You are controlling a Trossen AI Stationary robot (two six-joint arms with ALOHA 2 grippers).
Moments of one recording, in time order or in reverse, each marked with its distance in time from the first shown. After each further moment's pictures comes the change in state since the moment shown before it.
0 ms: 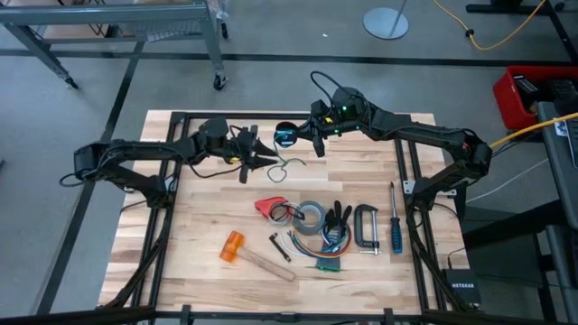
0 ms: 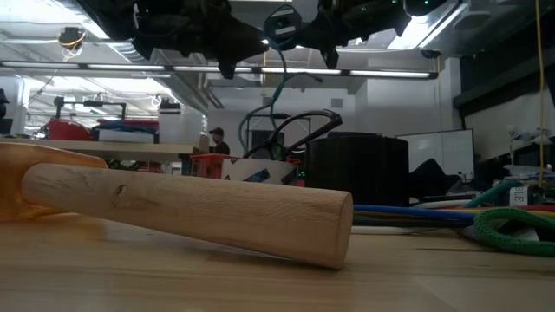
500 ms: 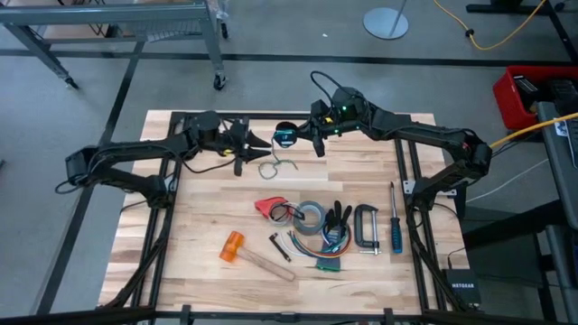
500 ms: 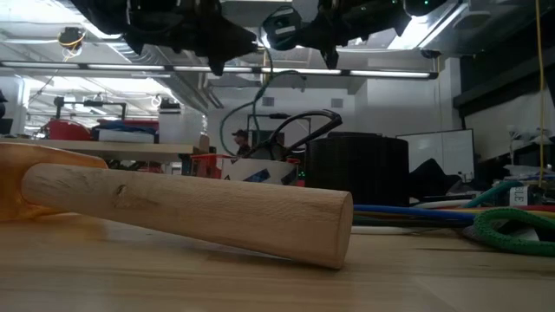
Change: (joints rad) left arm 0.070 -0.076 0.000 -0.090 0.000 0.031; right arm 0.000 0.000 0.000 0.001 0.000 0.017
